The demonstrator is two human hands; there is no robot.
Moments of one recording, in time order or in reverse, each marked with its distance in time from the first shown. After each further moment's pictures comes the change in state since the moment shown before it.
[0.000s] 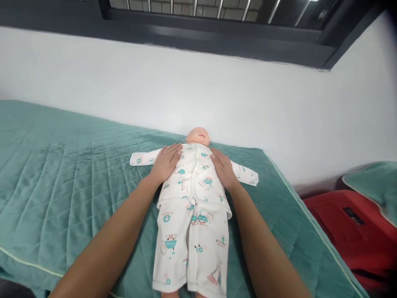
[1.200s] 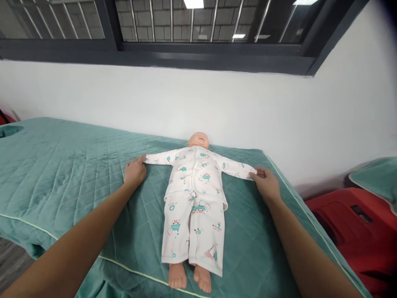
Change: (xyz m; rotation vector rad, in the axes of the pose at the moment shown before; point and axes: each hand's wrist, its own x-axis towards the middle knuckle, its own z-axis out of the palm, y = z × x) left_hand -0.056 -0.078 -0.065 0.544 0.013 -0.469; right_hand -0.065 0.105 -0.093 0.037 0.345 0.566
